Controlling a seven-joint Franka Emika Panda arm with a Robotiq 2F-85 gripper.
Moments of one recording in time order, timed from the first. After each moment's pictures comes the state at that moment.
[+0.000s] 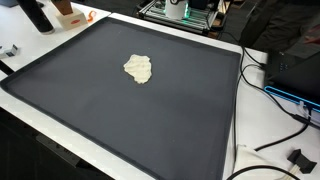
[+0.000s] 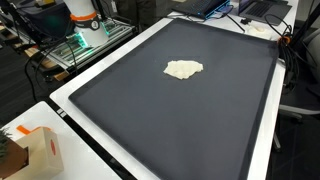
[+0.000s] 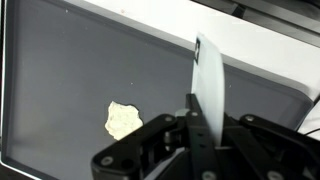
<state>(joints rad) 0.22 -0.65 0.34 -2.49 0.00 1.80 0.14</state>
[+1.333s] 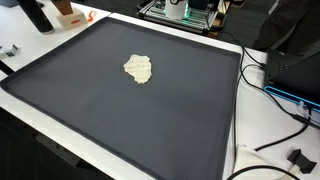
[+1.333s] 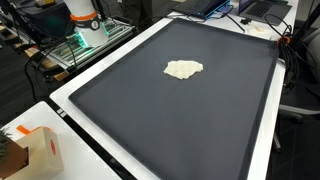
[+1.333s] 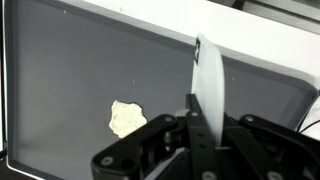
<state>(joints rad) 0.20 -0.64 0.33 -2.49 0.00 1.83 0.18</state>
